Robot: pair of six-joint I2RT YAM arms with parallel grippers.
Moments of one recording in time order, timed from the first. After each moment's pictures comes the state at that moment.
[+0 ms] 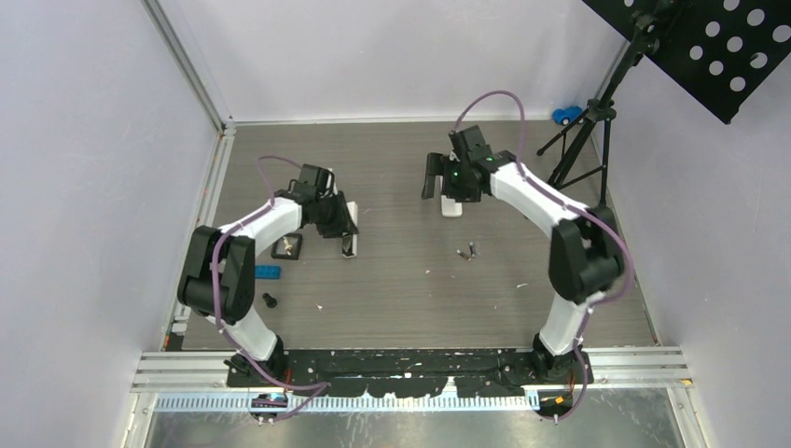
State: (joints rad) left arm -0.30 1.68 1.03 -0.40 0.16 -0.52; right arm 0.43 1.87 1.48 -0.58 -0.01 0.44
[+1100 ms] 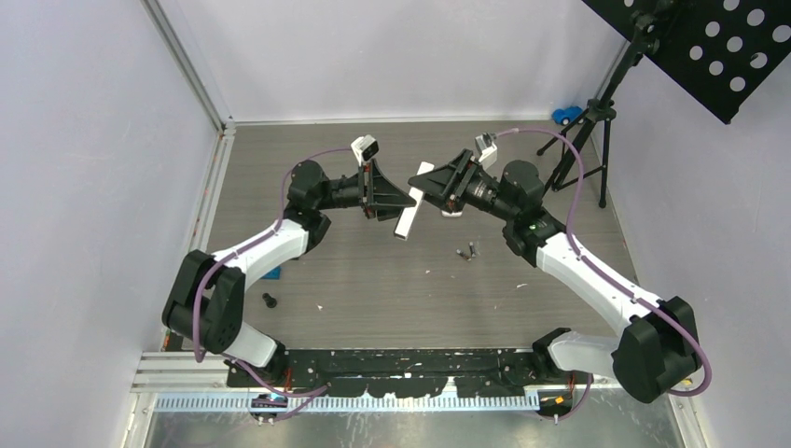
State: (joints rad) left arm -0.47 1.49 0.89 0.83 1.06 -1.60; right arm 0.48 1.21 0.88 0.31 -0.52 1.21
